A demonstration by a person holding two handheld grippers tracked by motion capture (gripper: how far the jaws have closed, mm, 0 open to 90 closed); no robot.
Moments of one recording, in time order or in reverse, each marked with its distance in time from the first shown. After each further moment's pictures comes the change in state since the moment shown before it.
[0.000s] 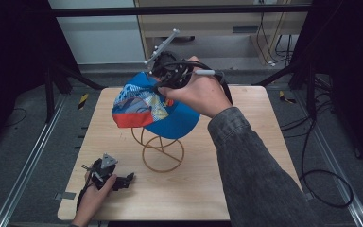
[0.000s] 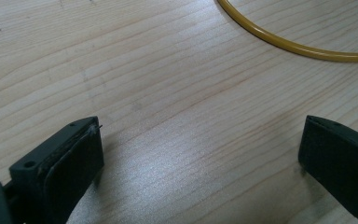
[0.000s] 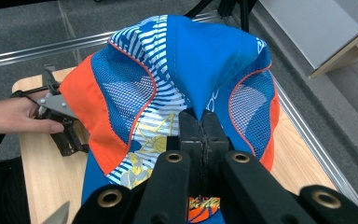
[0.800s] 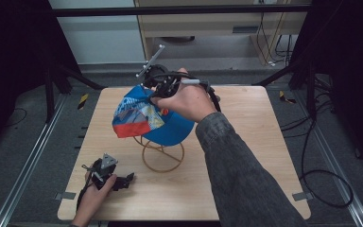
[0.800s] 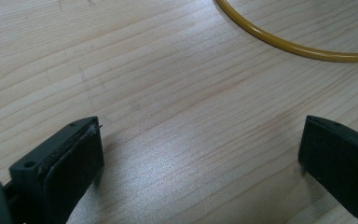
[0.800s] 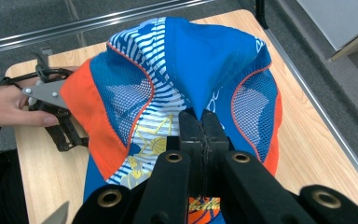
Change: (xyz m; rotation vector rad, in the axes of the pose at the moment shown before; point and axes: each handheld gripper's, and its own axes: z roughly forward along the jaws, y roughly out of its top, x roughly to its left) left arm 0.000 0.000 0.000 -0.003 -0.004 0.001; right arm 0.004 -0.006 0.047 0.077 0.035 0.013
